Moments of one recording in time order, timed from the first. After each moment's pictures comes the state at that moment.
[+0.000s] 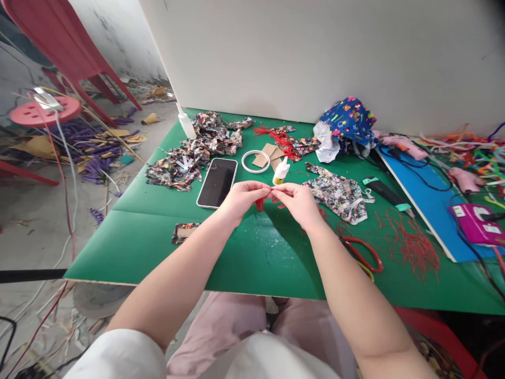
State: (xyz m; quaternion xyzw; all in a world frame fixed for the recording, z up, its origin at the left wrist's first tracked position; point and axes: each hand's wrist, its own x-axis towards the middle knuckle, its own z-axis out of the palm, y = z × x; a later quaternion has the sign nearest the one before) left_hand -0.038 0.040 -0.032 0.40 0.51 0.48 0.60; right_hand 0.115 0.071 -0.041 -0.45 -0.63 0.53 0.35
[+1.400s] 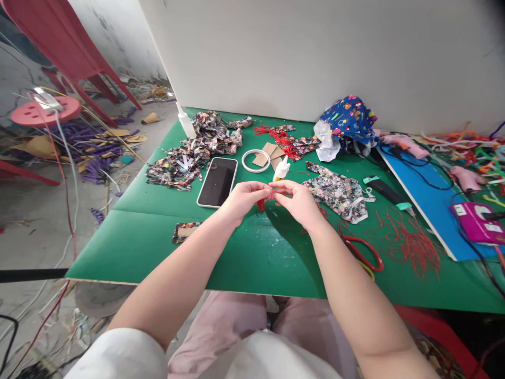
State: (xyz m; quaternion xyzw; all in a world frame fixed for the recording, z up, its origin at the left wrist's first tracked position) left_hand -0.037 0.039 -0.033 0.43 0.49 0.46 0.60; right_hand 0.117 0.072 -0.044 -0.40 -0.68 0.51 0.34
